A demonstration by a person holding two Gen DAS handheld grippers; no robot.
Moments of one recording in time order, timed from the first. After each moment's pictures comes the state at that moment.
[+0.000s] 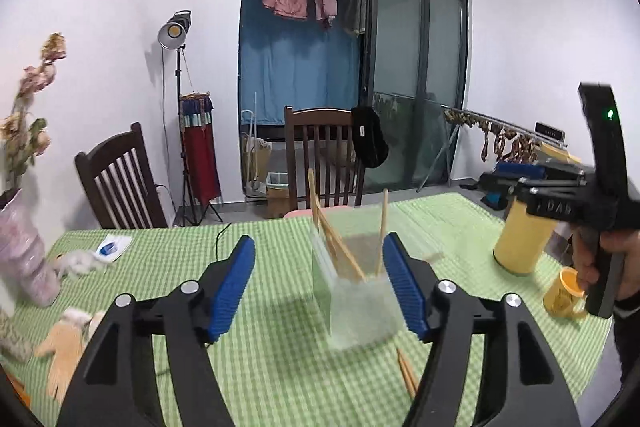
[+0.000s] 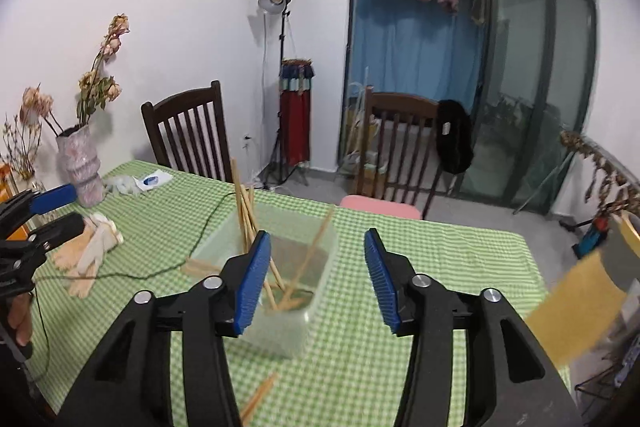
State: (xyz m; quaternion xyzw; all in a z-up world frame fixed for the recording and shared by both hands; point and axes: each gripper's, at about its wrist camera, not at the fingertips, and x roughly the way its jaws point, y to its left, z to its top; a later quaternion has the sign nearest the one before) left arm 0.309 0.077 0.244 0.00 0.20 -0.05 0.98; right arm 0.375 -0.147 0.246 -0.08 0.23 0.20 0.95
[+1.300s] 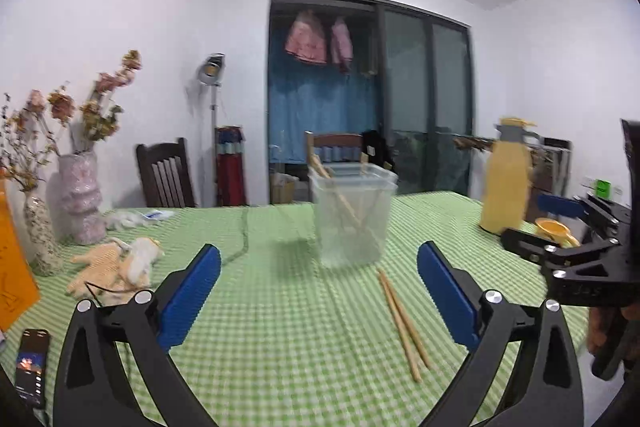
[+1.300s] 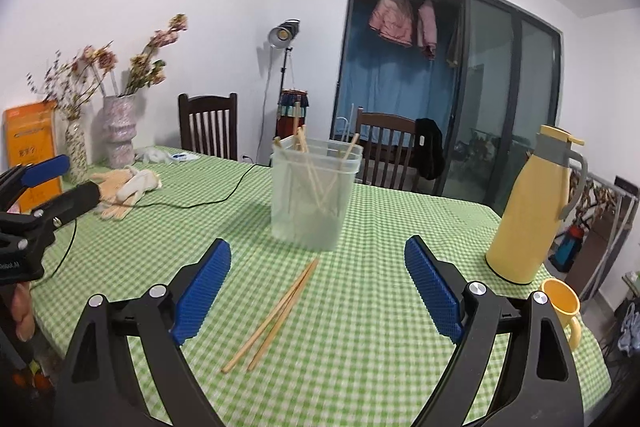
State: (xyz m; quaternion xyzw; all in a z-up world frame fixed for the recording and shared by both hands) left arm 0.064 0.031 0.134 0.01 0.11 -0.01 0.99; right arm 0.128 -0.157 0.130 -0.09 0.13 0.18 0.97
